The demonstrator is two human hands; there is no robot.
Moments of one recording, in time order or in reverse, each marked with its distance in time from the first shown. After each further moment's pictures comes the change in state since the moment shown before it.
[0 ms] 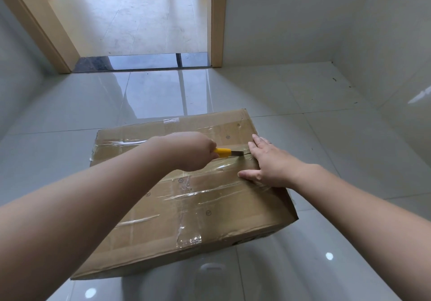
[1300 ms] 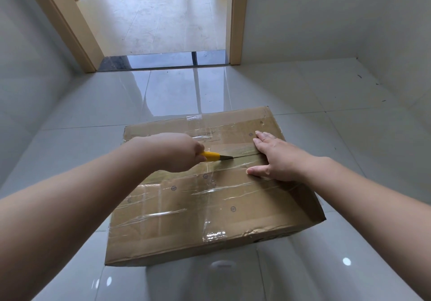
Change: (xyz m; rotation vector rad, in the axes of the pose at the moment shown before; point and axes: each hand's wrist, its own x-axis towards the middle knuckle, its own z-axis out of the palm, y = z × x) left_hand -0.041 -0.054 0.011 0.081 -0.069 -0.063; right_hand 0.014 -0.028 -0.006 -0.024 0.000 -0.109
